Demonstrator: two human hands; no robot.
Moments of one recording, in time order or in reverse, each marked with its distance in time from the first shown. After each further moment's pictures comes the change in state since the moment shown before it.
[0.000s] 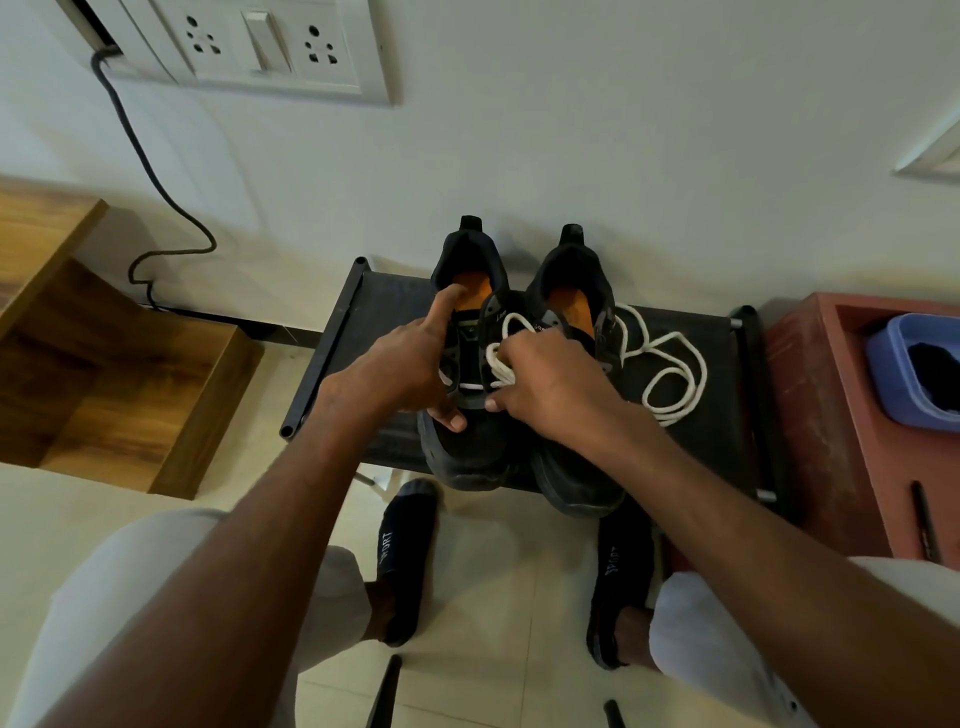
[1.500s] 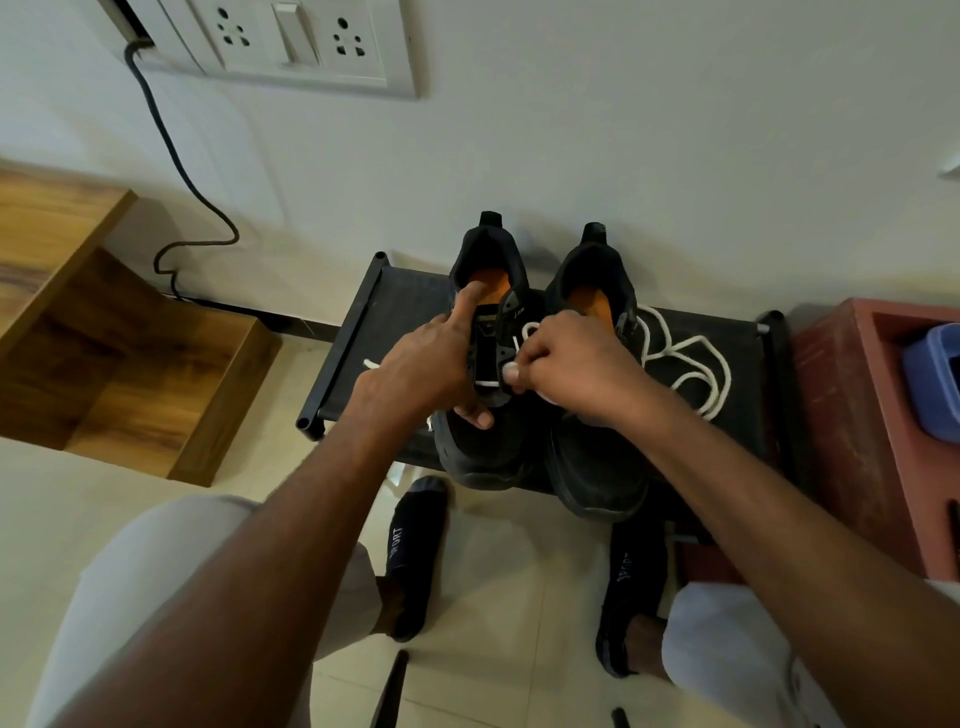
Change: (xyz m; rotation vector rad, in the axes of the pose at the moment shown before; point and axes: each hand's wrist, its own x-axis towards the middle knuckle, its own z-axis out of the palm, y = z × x) left_hand -0.005 0.007 0.007 -0.010 0.050 -0.016; right_hand 0.005 0.006 -0.014 0.263 -0.102 0.044
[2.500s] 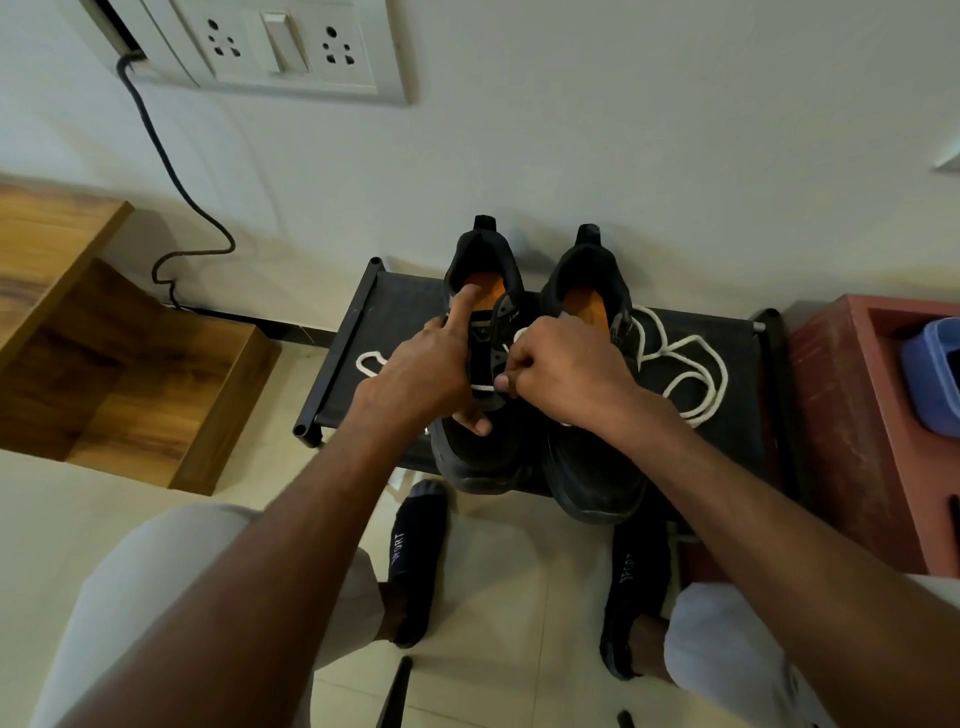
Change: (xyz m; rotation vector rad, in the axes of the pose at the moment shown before) left_hand 0.001 0.005 0.001 -0.001 0.004 -0.035; right_hand -0.001 -0.005 0.003 -0.158 0.114 -0.082
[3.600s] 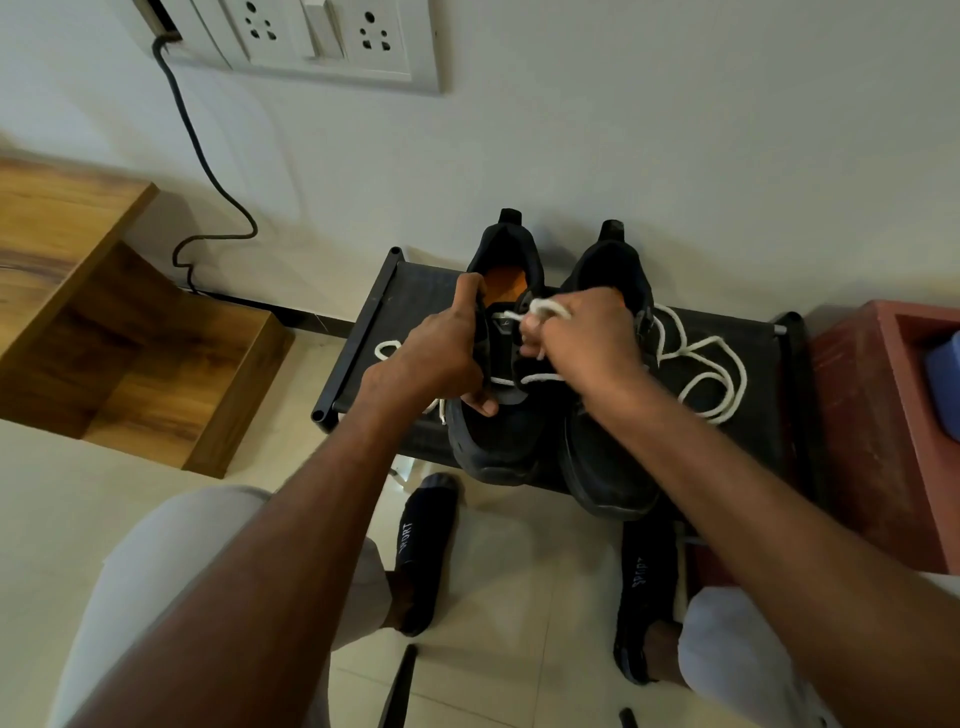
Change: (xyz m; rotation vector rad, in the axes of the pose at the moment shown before) left_hand 0.010 -0.020 -0.004 -0.169 -0.004 0.031; right_hand 0.014 -0.011 0.014 0.615 0.276 0.236
